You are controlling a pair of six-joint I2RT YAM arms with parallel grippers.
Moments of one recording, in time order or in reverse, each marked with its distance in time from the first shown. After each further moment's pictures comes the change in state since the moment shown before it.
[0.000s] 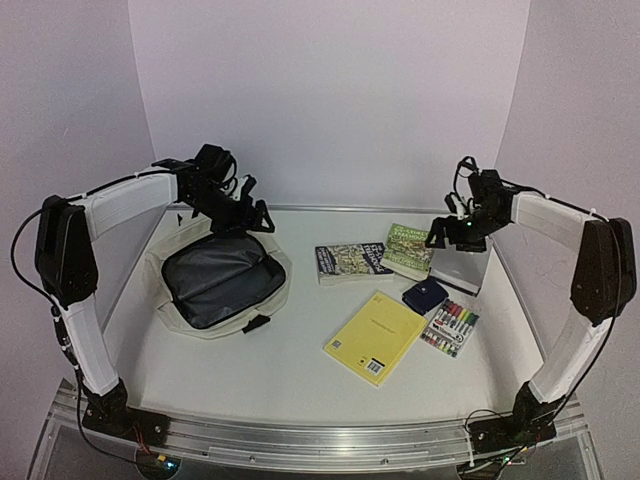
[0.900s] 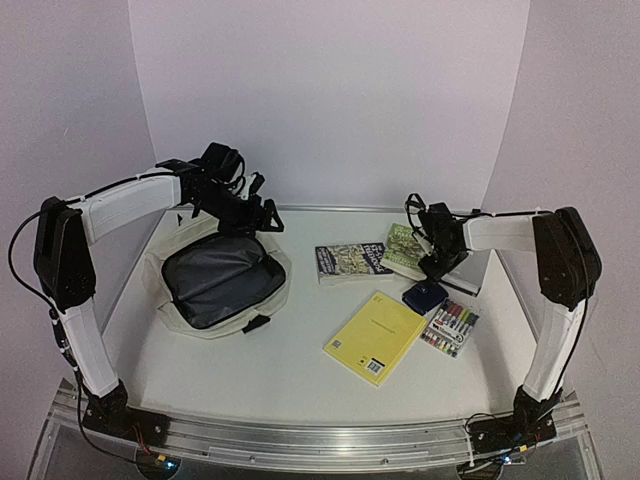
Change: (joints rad) left arm -0.069 -0.016 -0.010 0.043 -0.026 -0.035; right arm 0.175 0.206 -0.106 0.223 0.726 -0.425
